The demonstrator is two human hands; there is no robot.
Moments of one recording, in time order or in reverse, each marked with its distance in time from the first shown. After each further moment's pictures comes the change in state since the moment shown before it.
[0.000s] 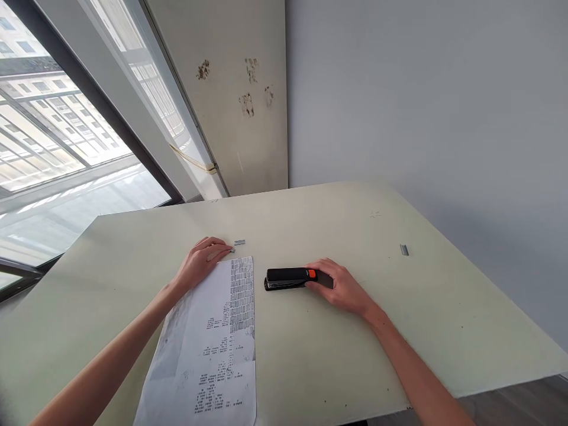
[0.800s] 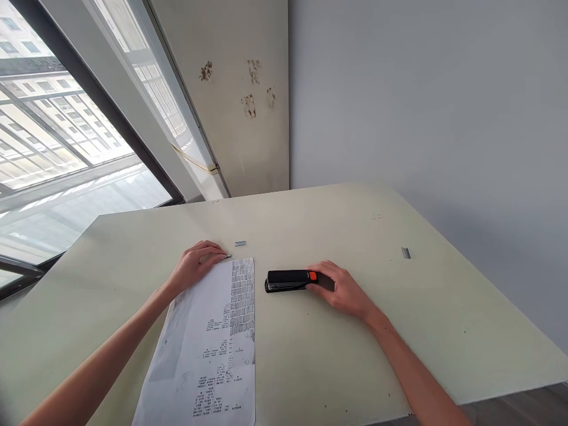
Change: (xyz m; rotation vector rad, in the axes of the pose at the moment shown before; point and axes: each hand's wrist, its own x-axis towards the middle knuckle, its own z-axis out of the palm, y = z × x) left_hand -0.008 -0.004 -0.014 -0.059 -0.065 -0.060; right_hand -0.001 0.004 0.001 0.018 -0.013 0.032
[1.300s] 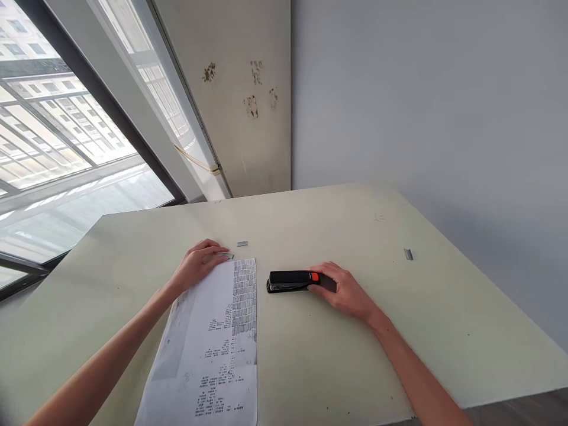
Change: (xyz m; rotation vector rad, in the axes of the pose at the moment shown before) left_hand -0.002 -0.001 0.001 0.018 -0.011 -0.056; right_hand -0.002 0.000 0.000 0.003 -0.005 0.012
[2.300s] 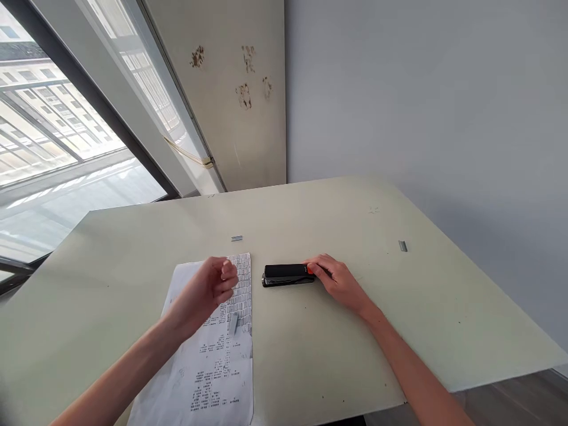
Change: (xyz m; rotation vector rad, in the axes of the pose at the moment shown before) left_hand -0.029 0.141 0.006 -0.608 -0.170 -0.349; right_hand 0.002 -0.011 0.002 0.067 0.085 0.053
